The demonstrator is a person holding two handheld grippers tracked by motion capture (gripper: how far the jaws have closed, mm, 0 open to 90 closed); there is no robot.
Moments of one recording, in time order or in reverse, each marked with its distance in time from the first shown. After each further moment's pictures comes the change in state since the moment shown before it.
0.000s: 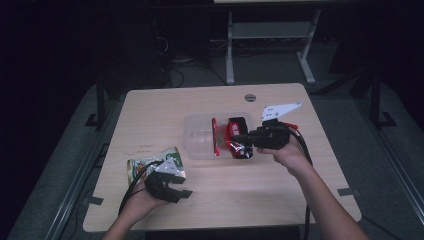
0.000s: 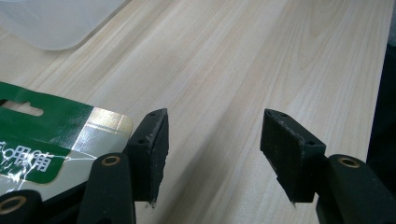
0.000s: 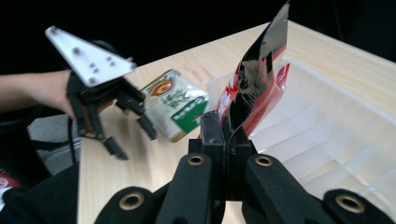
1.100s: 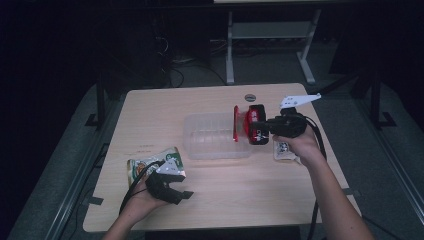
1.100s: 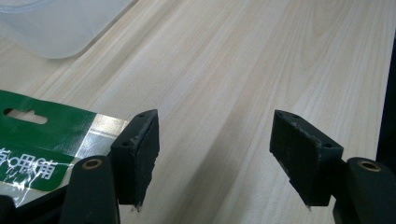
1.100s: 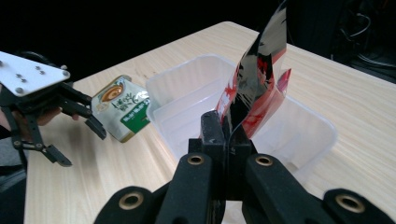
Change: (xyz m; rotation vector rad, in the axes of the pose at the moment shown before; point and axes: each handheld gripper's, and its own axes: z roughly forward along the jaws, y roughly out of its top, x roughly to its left) left arm -0.001 0.001 0.002 -0.008 0.021 0.044; right arm -0.042 -0.010 -0.032 -0.024 -0.139 0.067
